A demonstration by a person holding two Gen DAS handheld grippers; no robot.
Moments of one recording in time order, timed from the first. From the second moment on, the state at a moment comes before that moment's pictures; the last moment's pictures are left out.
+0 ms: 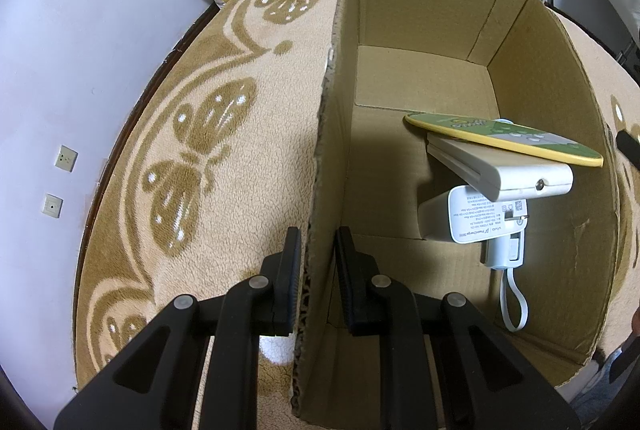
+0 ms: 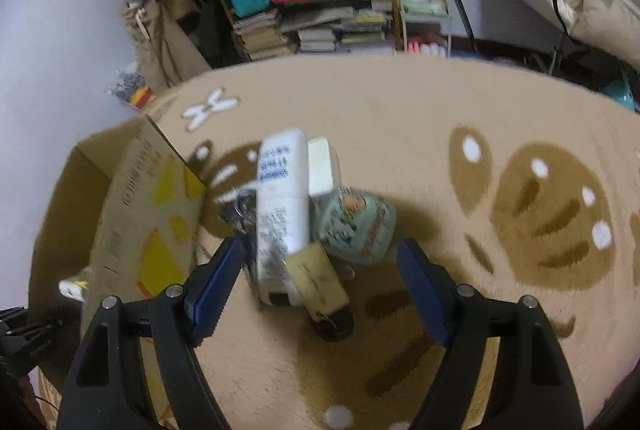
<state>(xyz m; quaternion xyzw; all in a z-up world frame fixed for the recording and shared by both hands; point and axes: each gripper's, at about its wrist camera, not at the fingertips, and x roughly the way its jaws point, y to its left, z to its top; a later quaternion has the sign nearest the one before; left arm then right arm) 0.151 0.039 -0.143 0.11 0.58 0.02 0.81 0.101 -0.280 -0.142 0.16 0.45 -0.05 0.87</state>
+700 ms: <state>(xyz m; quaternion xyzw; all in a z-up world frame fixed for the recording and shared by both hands) 0.152 0.041 -0.142 0.11 0.58 0.01 0.81 0.103 -0.281 -0.181 0.19 0.51 -0.04 0.84</state>
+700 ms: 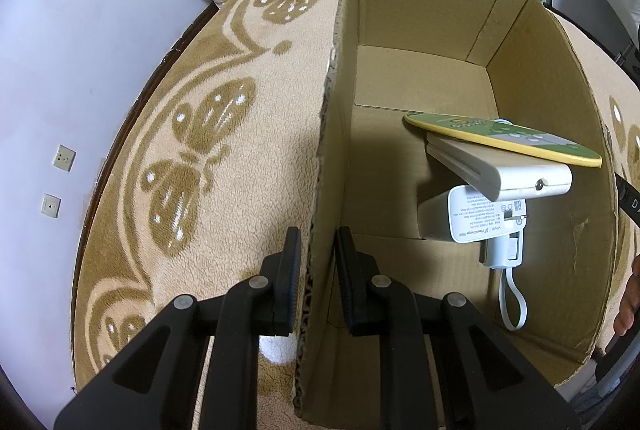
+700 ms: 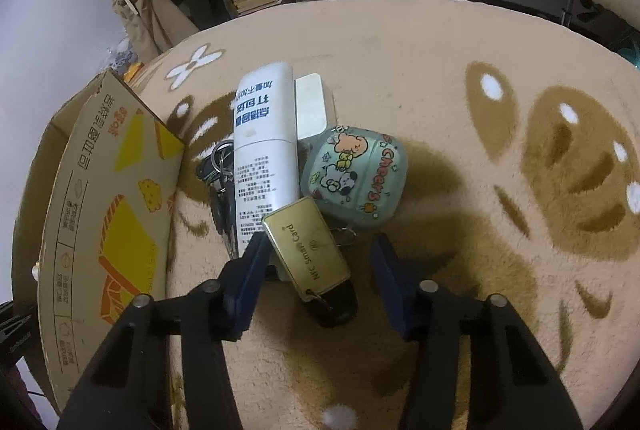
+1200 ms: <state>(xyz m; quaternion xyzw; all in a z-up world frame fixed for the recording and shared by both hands) 0.152 0.041 -0.141 0.11 0.58 0.01 0.81 0.101 -0.269 -0.181 0.13 0.53 -0.02 0.84</state>
